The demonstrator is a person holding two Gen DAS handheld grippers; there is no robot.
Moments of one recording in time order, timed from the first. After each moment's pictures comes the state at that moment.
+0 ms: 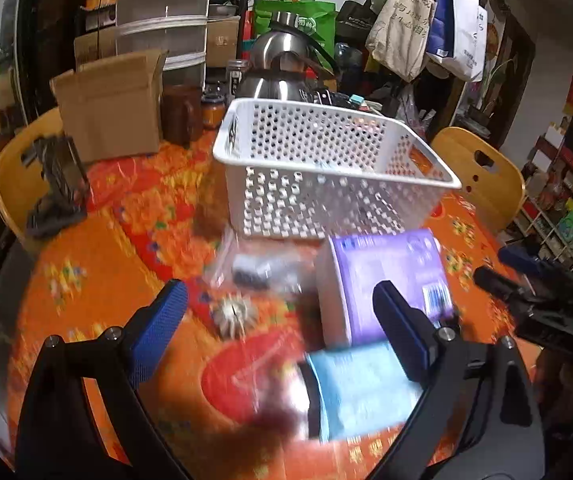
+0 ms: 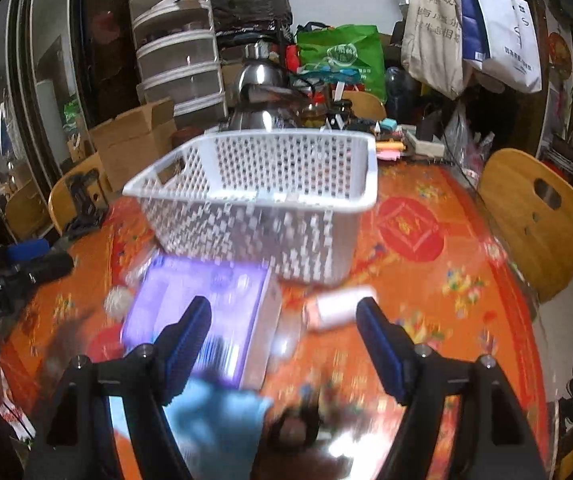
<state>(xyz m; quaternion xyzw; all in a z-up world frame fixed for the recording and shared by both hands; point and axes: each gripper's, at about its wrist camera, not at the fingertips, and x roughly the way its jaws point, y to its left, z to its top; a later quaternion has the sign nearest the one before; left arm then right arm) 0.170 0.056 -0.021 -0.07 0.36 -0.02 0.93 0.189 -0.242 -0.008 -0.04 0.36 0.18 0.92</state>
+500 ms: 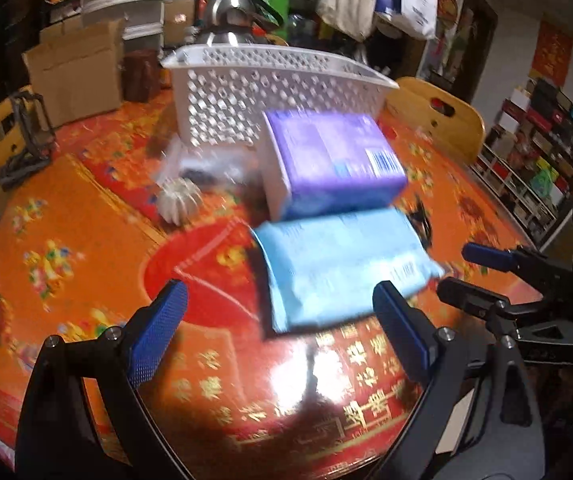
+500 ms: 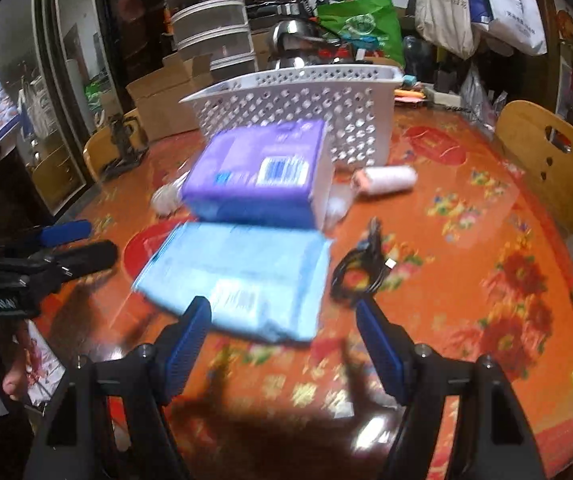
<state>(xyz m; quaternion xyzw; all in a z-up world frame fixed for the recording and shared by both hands) 0.090 0.011 -0.094 -0.05 0.39 -0.10 0.91 0.088 -0.241 -0.071 -0.02 0.39 0.22 0.89</state>
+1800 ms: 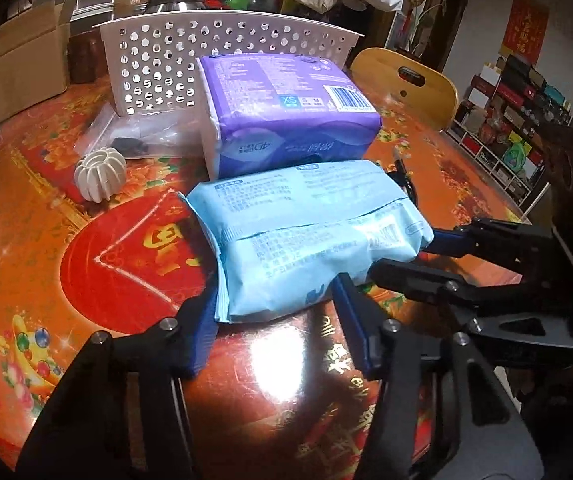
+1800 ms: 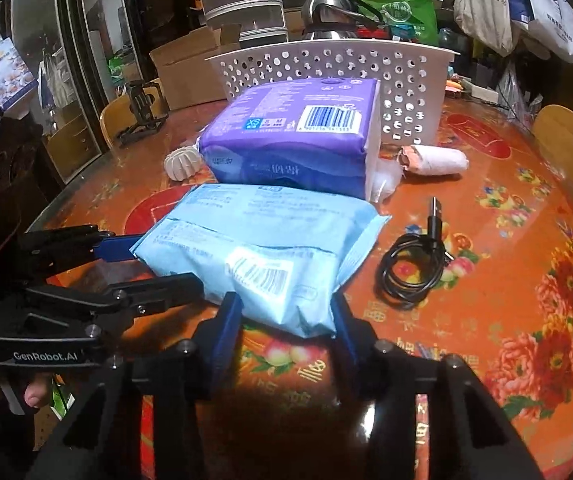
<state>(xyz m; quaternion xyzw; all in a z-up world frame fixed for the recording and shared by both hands) 0.124 -0.014 -0.137 -0.04 0.41 -0.17 0.90 0.106 -0.215 -0.104 -0.05 0.40 0.26 0.87</state>
